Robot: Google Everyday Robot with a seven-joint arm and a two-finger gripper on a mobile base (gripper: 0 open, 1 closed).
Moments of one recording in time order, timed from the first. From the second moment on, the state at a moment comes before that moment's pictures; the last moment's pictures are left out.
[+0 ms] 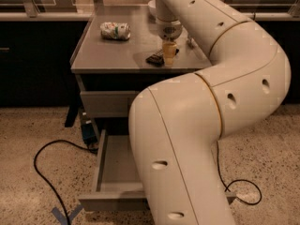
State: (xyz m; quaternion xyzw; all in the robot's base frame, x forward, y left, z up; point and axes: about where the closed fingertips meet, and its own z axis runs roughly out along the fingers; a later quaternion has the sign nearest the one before) arm 0.756 -0.080 0.849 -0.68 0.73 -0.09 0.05
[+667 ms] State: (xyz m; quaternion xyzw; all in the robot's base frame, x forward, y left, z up) arm 0.756 -0.080 0.849 -0.68 0.73 -0.09 0.05
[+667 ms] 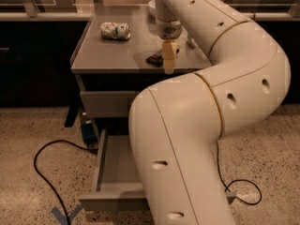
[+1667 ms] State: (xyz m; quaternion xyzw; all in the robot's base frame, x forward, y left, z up) arm 0.780 -0.073 0.864 -0.76 0.63 -0.14 0.04
